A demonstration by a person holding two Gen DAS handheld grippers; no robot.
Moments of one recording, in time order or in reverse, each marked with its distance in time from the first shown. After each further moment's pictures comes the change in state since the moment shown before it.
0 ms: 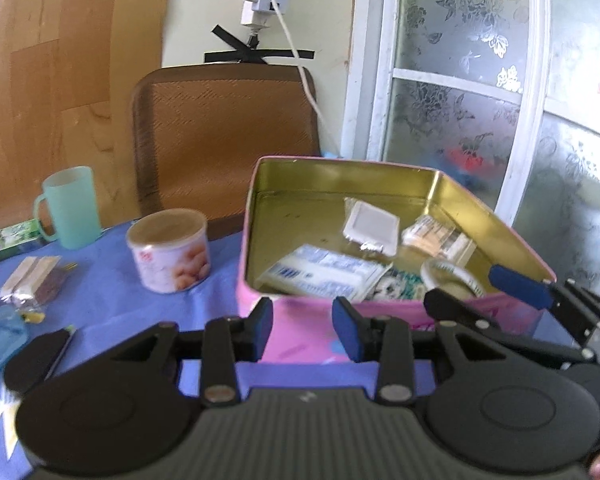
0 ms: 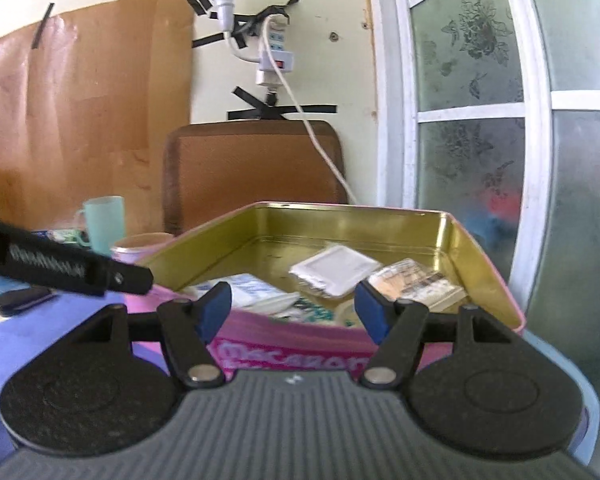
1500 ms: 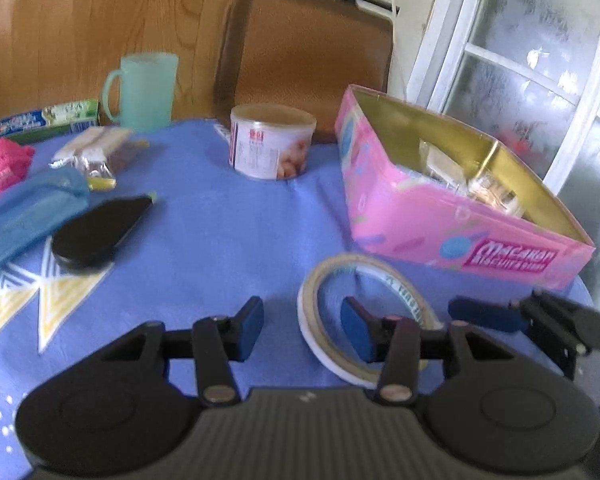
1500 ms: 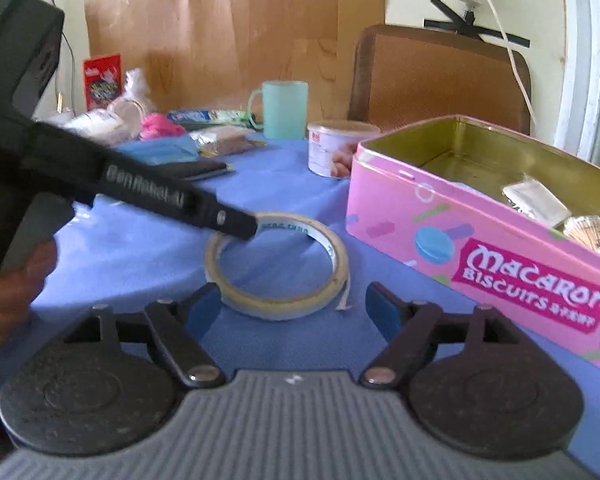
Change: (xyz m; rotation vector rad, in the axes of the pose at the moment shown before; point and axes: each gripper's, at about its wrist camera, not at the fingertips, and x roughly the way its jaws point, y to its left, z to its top) left arm -0.007 0.090 -0.058 -0.180 0.124 0.008; right arm 0.021 0.087 -0.034 -0.212 0.318 0.436
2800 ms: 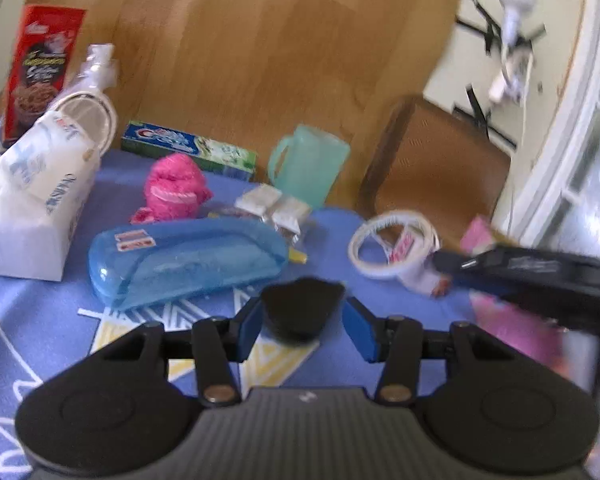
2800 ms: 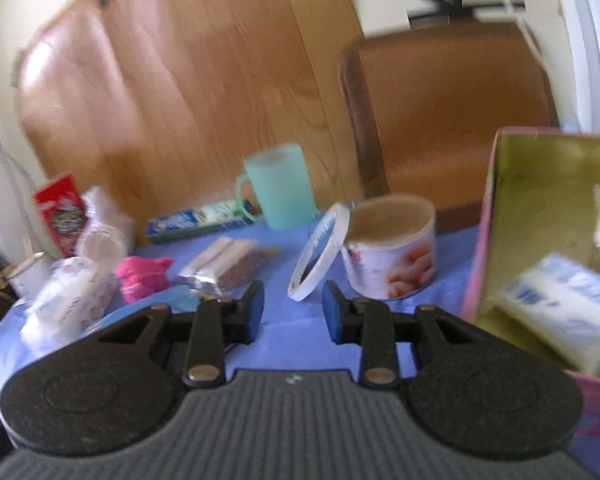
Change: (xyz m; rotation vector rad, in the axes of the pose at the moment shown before) left arm -0.040 0.117 -0.002 -0.315 -0.281 0.150; right arm 0.112 0.004 0.118 0.361 -0.064 -0.016
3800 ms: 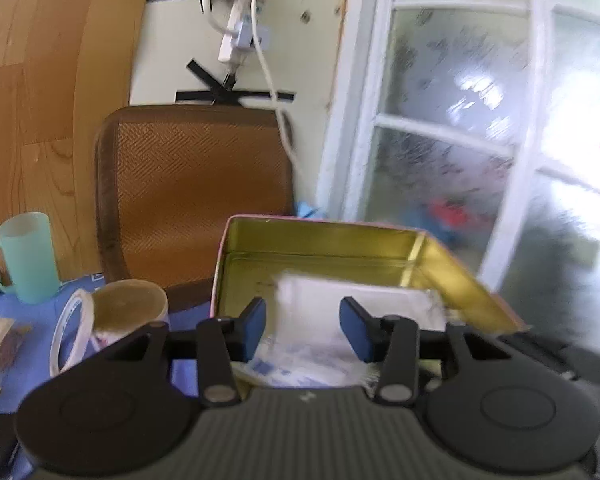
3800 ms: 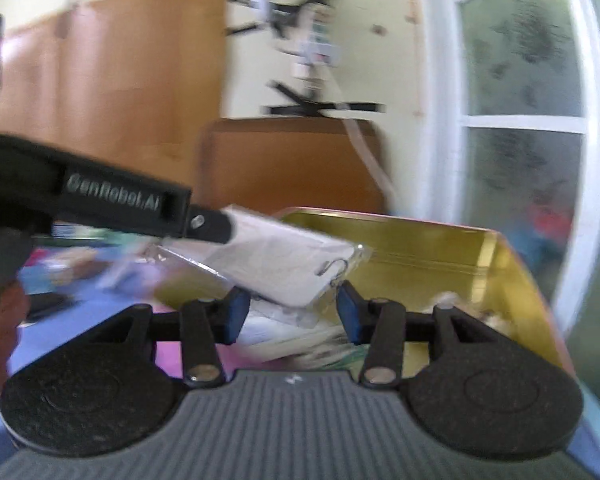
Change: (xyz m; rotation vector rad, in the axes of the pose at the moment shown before) left arm 0.063 -0.258 0.002 0.443 0.069 -0.296; right arm -0.140 -0.128 -0.030 -0.220 -0.281 -0.393
